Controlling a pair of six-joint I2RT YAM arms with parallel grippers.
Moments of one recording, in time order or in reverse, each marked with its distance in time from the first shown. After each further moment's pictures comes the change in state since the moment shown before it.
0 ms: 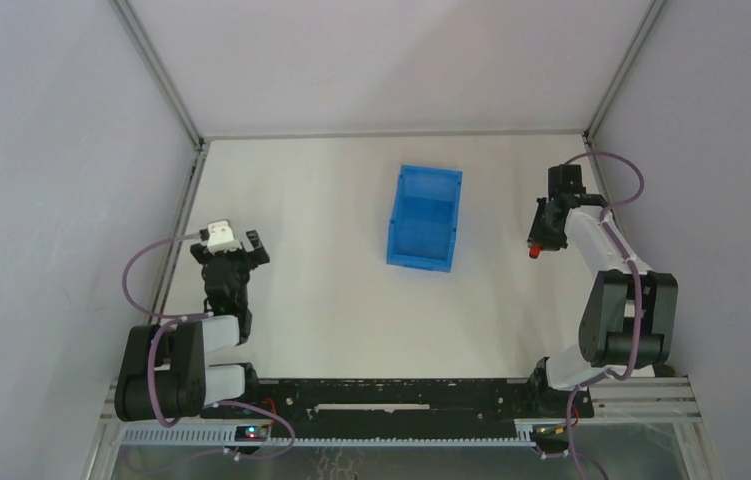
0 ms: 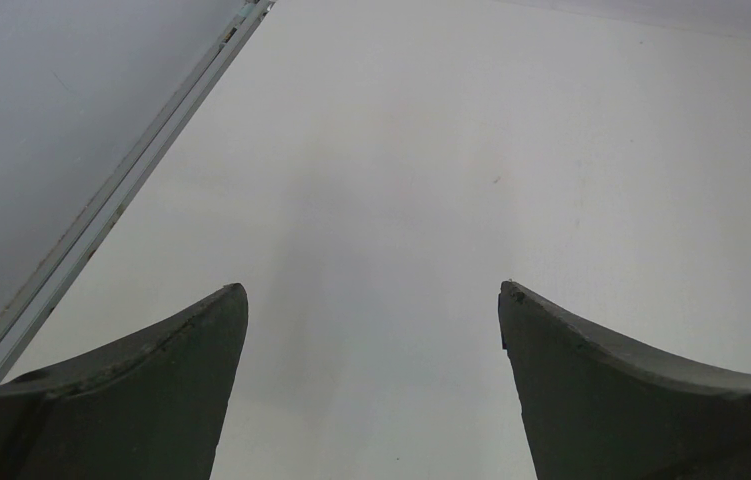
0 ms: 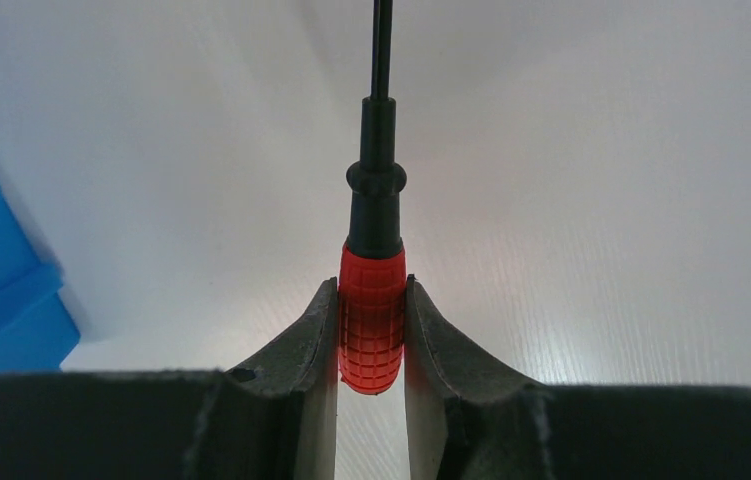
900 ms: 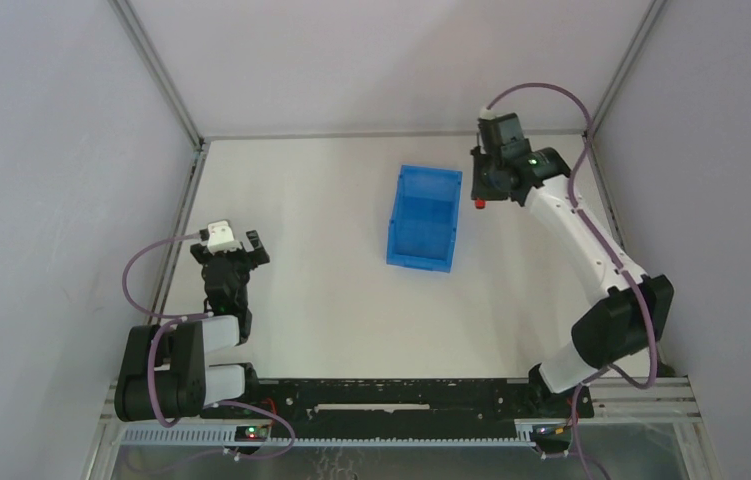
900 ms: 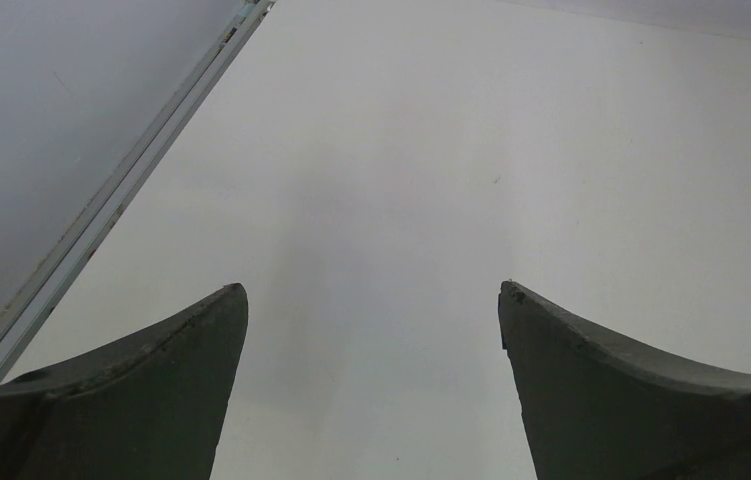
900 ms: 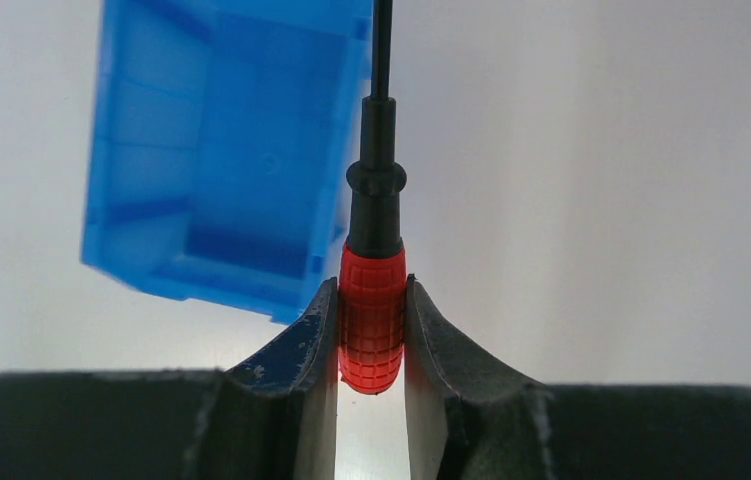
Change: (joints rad) left arm 0.000 0.000 0.000 0.000 0.000 0.000; right arm 0.416 -0.008 0.463 -0.215 0.090 0.011
